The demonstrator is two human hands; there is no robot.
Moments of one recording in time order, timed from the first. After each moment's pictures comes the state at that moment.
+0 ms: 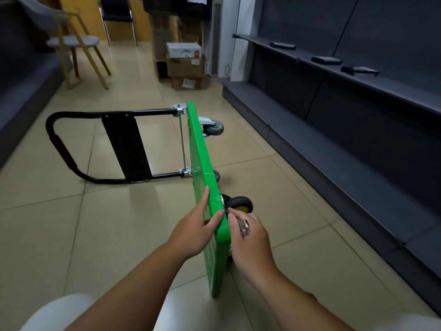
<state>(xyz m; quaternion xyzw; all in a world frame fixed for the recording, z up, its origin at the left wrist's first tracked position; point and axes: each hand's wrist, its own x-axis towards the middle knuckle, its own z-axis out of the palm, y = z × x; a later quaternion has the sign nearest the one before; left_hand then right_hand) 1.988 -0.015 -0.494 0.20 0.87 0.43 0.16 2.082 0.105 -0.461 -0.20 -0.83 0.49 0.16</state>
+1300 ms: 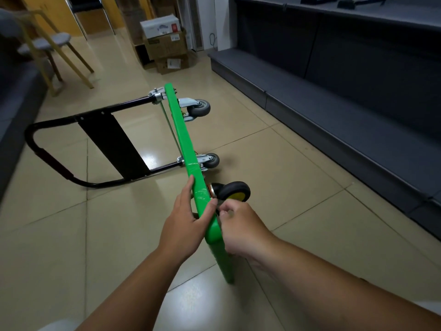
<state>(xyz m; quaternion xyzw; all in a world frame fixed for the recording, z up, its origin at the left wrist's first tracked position) 1.988 0.001 -0.496 0.15 0.90 0.41 0.07 2.056 0.128 -0.455 -0.25 -0.80 0.54 -0.05</state>
